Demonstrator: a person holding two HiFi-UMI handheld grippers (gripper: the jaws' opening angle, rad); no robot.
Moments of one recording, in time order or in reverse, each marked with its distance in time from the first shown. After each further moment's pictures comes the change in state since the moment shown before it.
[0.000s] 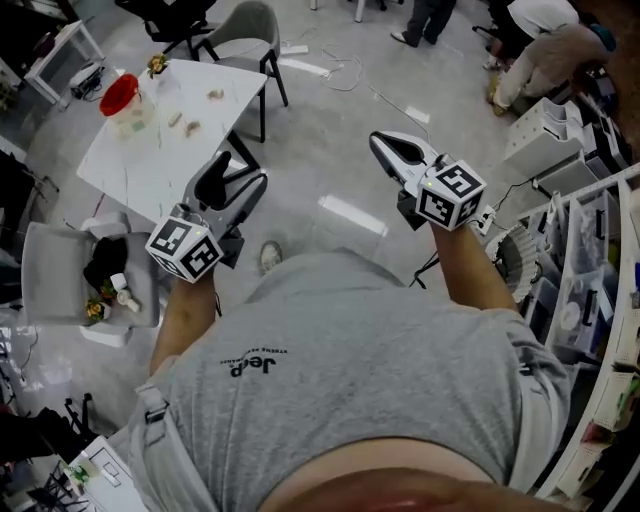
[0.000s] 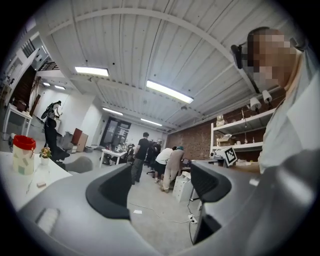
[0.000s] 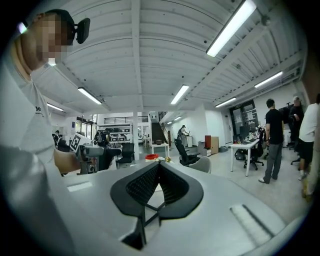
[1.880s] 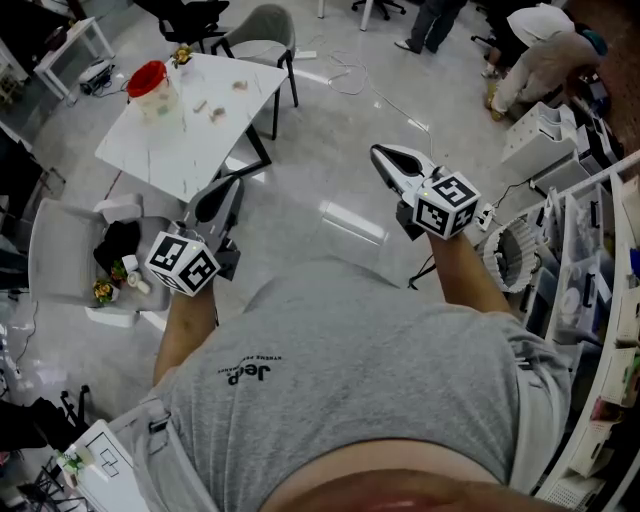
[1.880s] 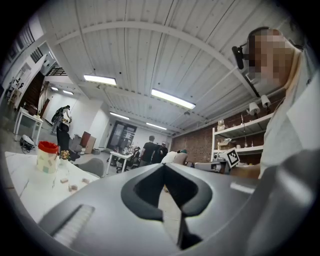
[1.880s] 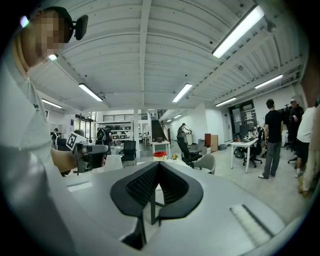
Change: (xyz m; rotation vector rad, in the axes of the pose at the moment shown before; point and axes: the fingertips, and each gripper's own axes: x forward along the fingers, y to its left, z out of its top) left arm -0.152 -0.024 0.014 -0.014 -0.040 0.065; right arm -0.023 0.128 -0.006 -0.008 0.027 -0.025
